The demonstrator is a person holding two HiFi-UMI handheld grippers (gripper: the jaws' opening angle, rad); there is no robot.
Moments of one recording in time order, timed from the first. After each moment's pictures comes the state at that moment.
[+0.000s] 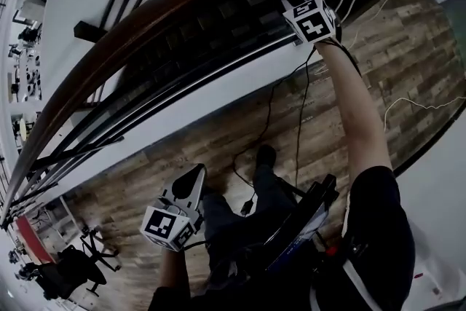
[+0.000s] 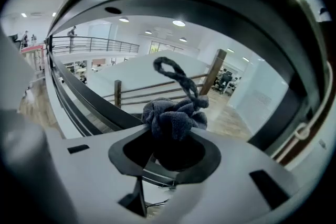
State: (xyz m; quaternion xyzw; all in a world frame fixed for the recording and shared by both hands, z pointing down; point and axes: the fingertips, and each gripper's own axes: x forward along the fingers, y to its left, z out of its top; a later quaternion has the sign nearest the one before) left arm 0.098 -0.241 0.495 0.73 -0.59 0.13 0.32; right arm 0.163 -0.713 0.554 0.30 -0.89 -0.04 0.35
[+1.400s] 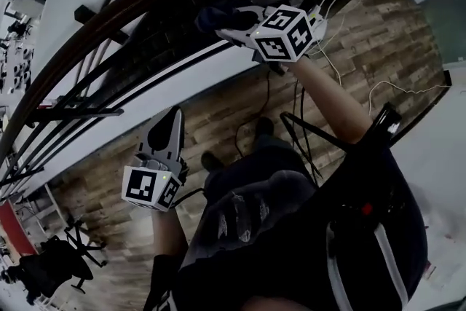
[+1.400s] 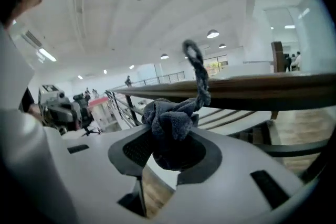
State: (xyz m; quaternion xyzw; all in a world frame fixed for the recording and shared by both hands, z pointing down) left arm 0.009 -0.107 0.357 0.74 -0.65 0.04 0.15; right arm 0.014 -0.306 0.391 -0.01 -0.97 0.11 0.20
